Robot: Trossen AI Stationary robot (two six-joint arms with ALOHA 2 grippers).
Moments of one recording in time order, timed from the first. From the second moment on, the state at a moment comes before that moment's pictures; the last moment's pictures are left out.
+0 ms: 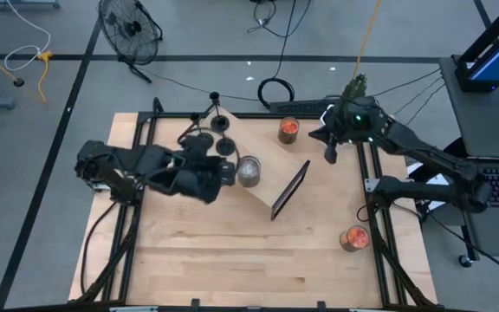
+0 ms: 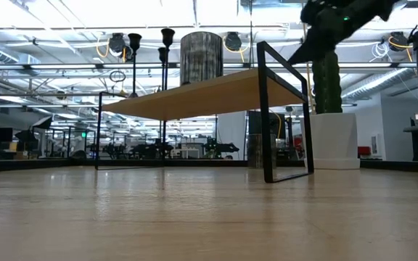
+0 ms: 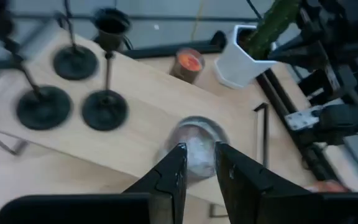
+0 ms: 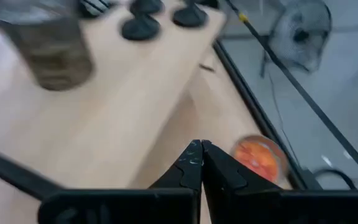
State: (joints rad) left arm -0.29 1.66 2.02 -1.40 -0.78 -1.43; right arm -0.64 0.93 0.87 -0.45 -0.31 -0.25
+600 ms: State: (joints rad) left arm -0.35 1.40 1.64 -1.53 -0.91 -1.60; right arm -0.66 1.36 1.24 -0.66 -0.18 -0.33
